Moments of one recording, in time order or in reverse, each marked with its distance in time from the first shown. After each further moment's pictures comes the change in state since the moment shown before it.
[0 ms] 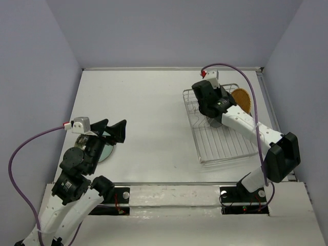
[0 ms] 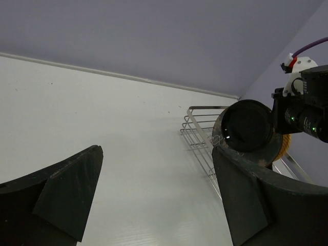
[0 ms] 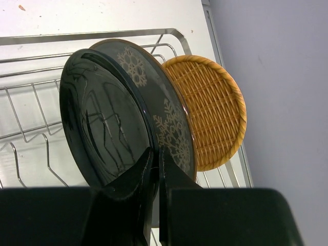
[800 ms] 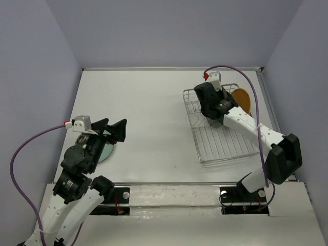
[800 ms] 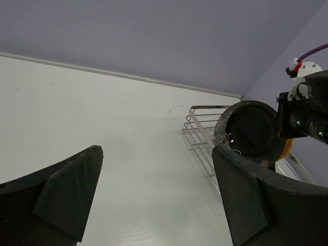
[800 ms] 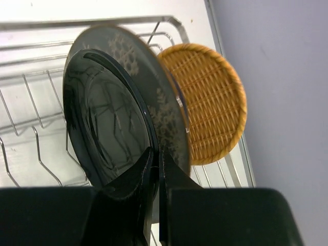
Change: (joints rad) left arm 0.044 0.019 0.000 0.012 0.044 0.000; right arm -0.013 -0.042 -0.029 -0.015 -0.018 0.022
